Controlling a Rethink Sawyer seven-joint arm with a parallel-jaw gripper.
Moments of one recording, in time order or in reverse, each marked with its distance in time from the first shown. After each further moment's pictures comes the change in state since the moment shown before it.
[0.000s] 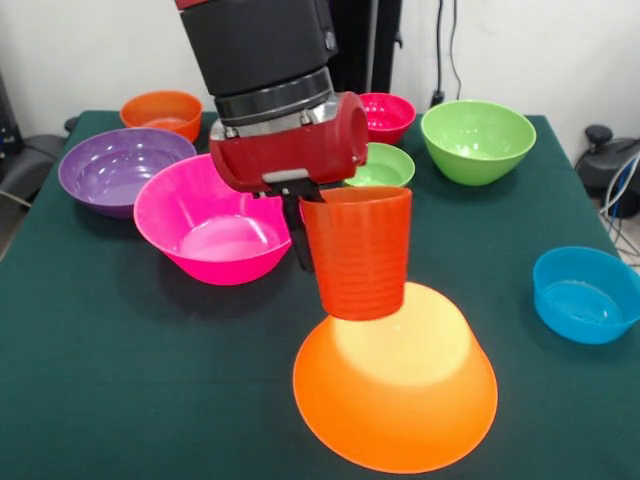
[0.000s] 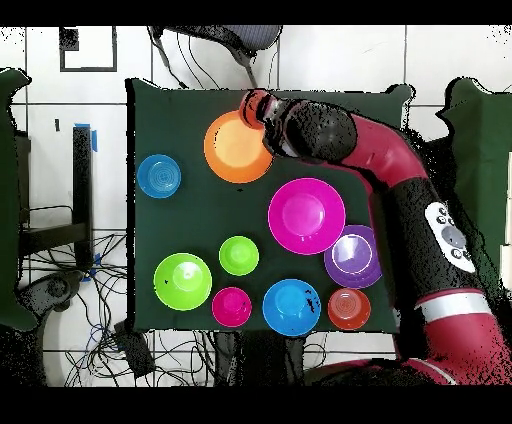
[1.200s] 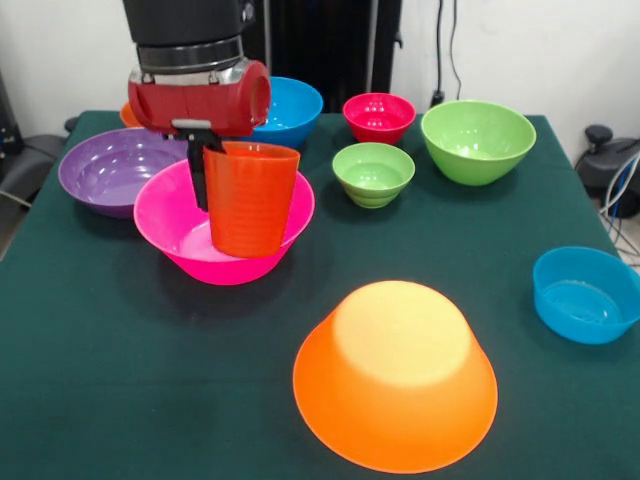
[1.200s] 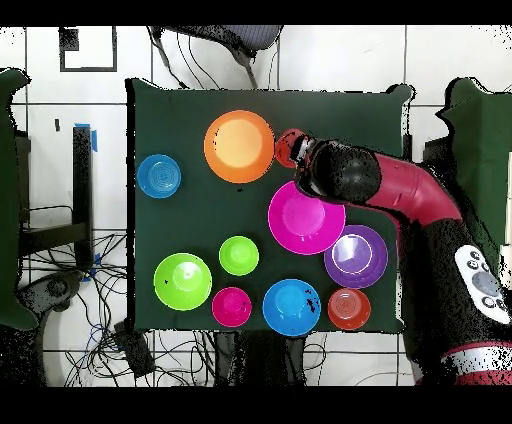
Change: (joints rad) arm -0.039 -0.114 -0.136 0.156 -0.074 -0.030 0.000
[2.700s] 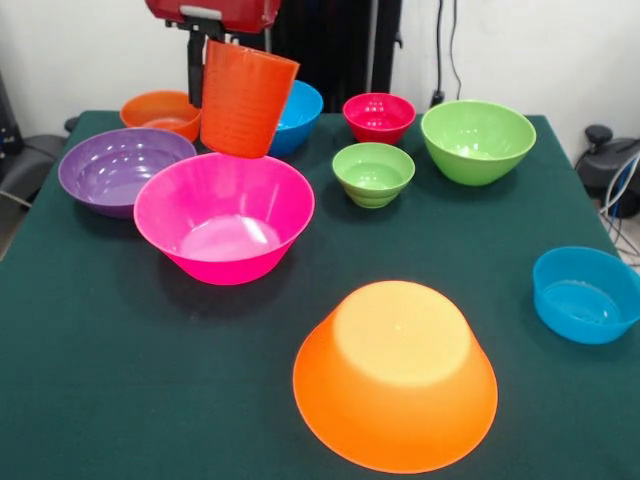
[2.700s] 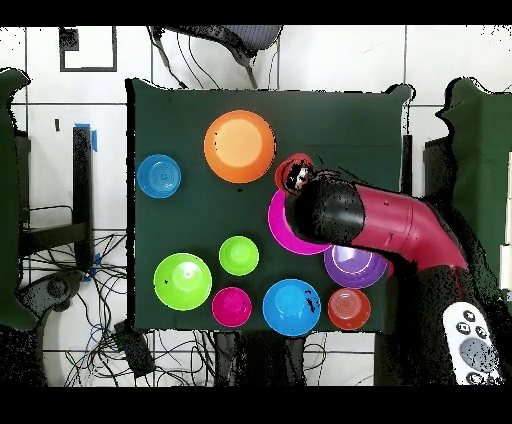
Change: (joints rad) arm 0.137 -0.224 -0.205 0.155 -0.010 -0.005 0.000
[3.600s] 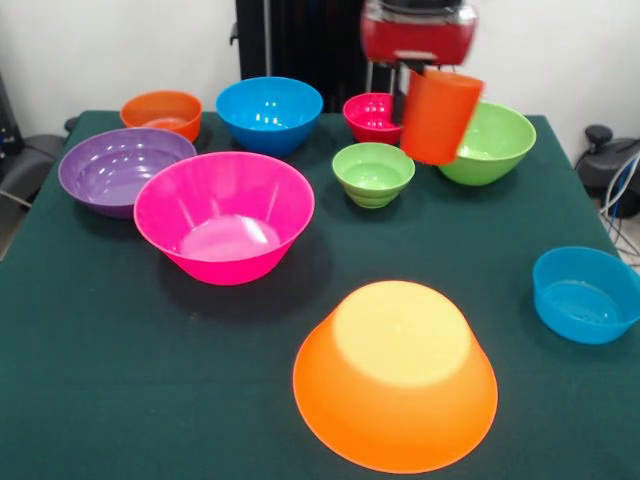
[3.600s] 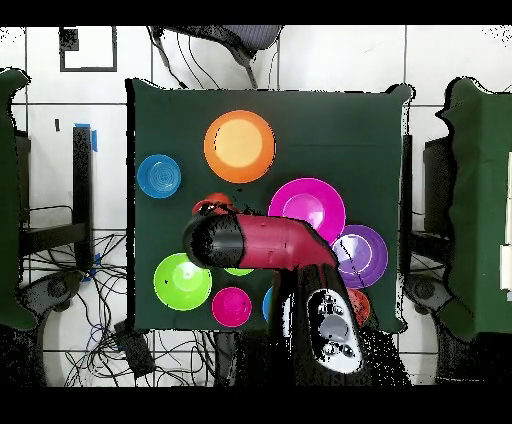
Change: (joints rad) arm 0.287 0.044 -0.096 0.166 0.129 -0.099 0.000
